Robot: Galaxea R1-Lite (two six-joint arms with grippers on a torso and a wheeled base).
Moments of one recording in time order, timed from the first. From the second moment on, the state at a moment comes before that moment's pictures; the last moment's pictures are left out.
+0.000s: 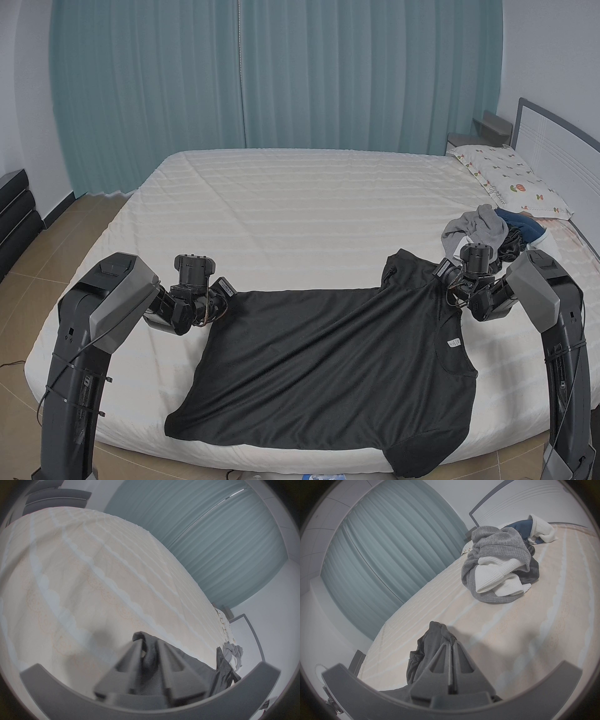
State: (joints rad) left arm -0.20 2.64 -1.55 -0.54 -0.03 -0.86; right arm 0.03 2.68 -1.59 -0.76 -0.02 0.67
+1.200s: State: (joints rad) left arm -0.12 2.69 -1.70 -0.53 0.16 -0.96; right arm 0.05 2.86 -1.96 -0.77 -0.10 0.66
